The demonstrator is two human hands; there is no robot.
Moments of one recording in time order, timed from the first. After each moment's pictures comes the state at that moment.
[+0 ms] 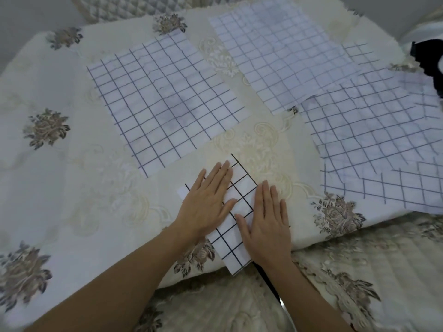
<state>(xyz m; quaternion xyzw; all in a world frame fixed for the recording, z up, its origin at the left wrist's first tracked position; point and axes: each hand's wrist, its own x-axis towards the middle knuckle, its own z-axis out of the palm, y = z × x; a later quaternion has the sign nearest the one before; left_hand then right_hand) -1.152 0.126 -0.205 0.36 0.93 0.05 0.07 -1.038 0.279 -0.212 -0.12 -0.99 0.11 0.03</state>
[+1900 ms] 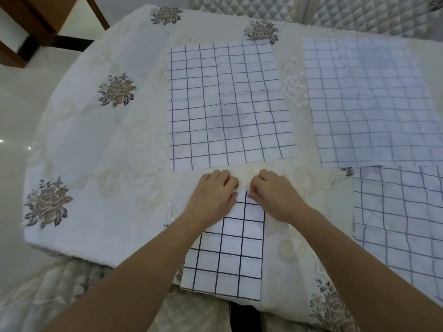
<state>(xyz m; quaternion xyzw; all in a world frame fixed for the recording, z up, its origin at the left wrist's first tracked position) -1.196 0.138 -0.191 0.16 0.98 0.11 -0.02 -1.248 0.337 -0.183 0.30 -0.93 0.13 -0.15</state>
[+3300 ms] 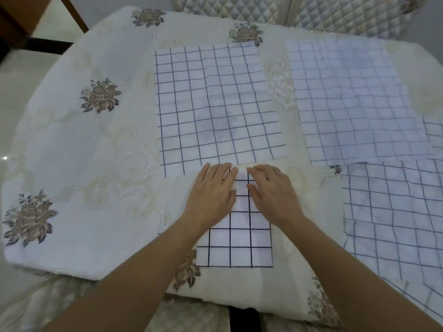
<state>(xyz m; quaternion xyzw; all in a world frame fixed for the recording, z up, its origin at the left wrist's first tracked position) -1.207 0.147 -0.185 0.15 0.98 0.09 -0.02 -1.236 0.337 -0.183 0.22 -0.97 0.14 0.02</state>
